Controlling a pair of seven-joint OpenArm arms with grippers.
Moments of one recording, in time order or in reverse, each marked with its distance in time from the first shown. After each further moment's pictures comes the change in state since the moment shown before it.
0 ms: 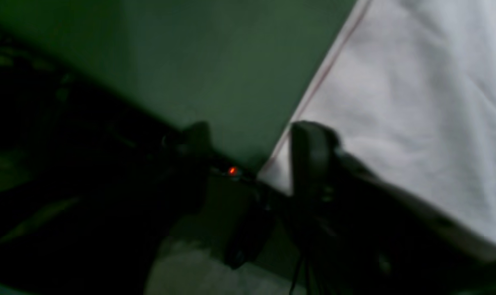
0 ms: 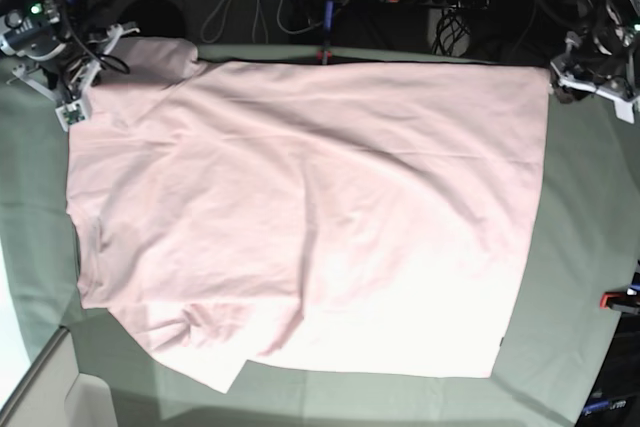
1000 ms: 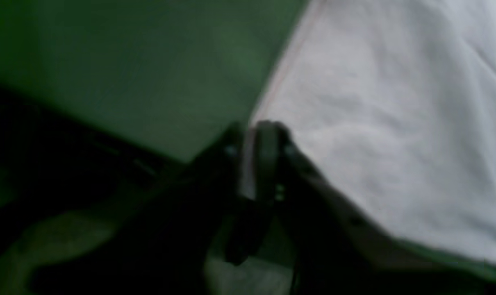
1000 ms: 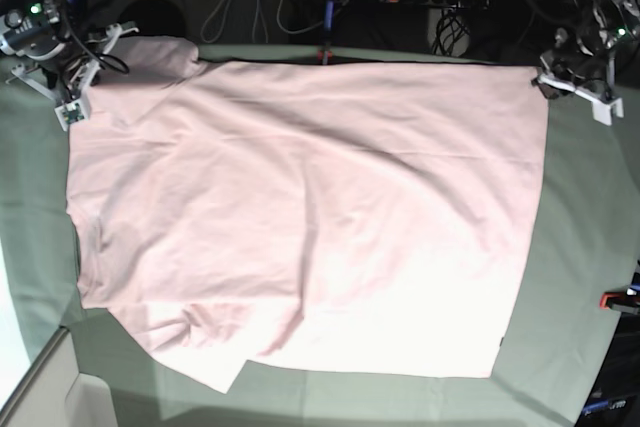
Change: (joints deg) left arm -0.3 -1.0 6.2 -6.3 -0.7 -5.0 -3.9; right arm 0.2 0.0 0.0 0.0 0.2 0.0 0.0
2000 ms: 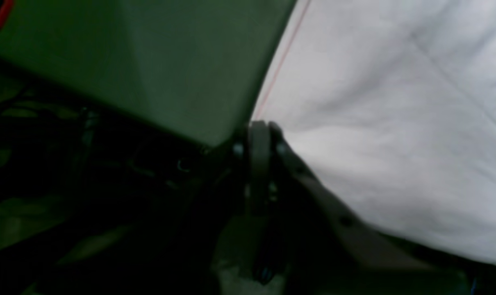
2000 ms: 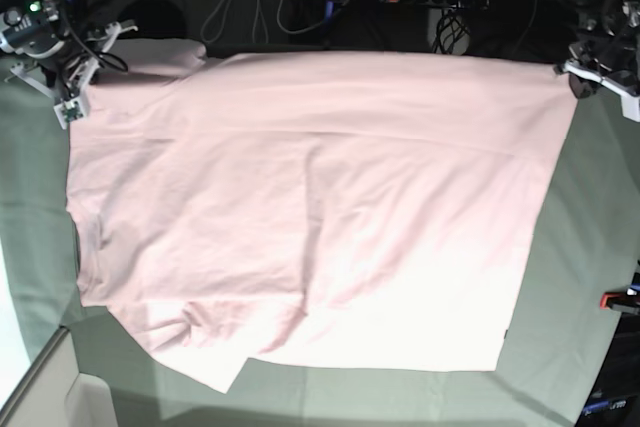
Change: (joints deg) left arm 4.7 2.4 -8.2 16.5 0.1 -2.8 4.3; right arm -1.1 0.0 0.2 0.3 0.0 0.0 0.2
